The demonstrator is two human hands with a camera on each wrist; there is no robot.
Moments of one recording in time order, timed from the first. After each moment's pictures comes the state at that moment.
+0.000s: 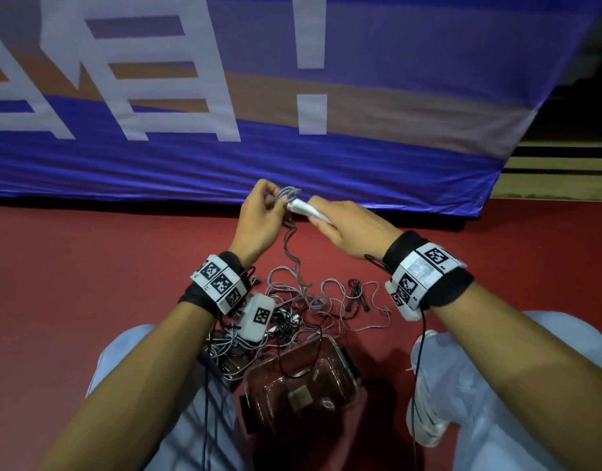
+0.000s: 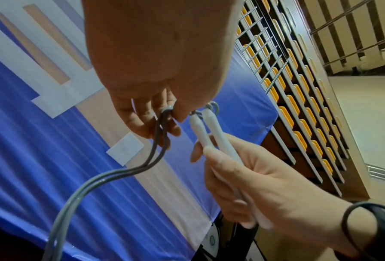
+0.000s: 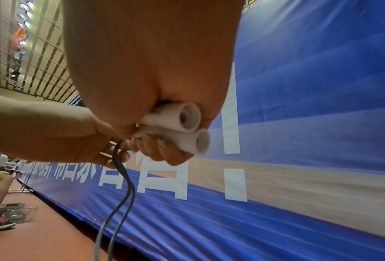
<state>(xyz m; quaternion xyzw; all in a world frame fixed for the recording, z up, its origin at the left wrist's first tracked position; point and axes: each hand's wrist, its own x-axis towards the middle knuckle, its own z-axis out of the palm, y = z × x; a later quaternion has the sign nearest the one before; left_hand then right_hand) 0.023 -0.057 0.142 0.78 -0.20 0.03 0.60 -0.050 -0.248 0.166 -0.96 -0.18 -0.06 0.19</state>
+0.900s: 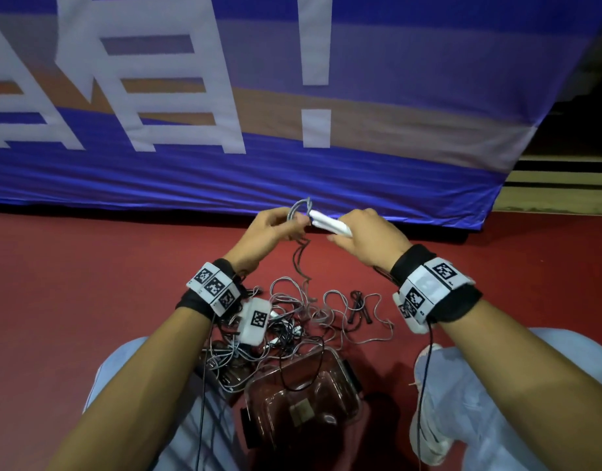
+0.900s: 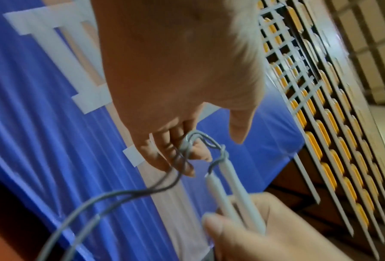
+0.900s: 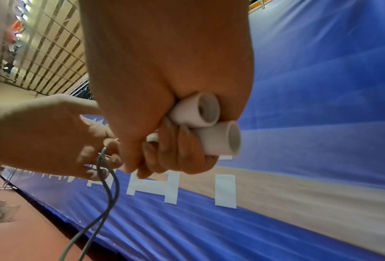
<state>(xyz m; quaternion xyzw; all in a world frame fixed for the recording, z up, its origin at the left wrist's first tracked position) 0.031 -0.049 0.143 0.74 -0.25 -0.13 0.61 -0.046 -0.261 0.168 -0.98 -0.01 -0.03 0.17</state>
